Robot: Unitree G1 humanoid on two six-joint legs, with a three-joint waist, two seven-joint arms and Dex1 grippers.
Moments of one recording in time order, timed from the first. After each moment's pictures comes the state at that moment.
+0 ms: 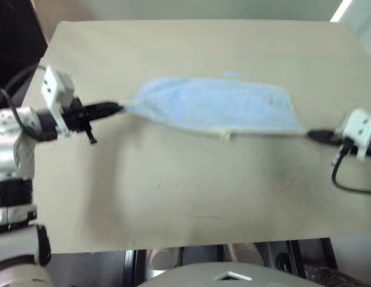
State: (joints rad) left arm -0.38 0.93 0.21 0.13 -0.52 0.39 -1.24; right arm -0.08 -1.07 -0.17 -0.01 0.34 0.08 1.17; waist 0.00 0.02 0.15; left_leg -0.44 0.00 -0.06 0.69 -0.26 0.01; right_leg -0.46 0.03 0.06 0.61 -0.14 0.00
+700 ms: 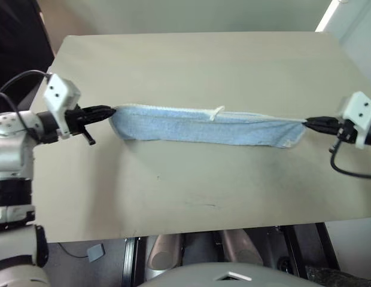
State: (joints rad) left arm -0.56 0.88 0.09 0.40 -0.27 0.21 -1.08; right arm -0.43 -1.00 -0.07 0.19 0.18 0.11 1.09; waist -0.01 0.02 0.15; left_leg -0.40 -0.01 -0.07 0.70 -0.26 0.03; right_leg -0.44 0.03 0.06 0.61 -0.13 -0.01
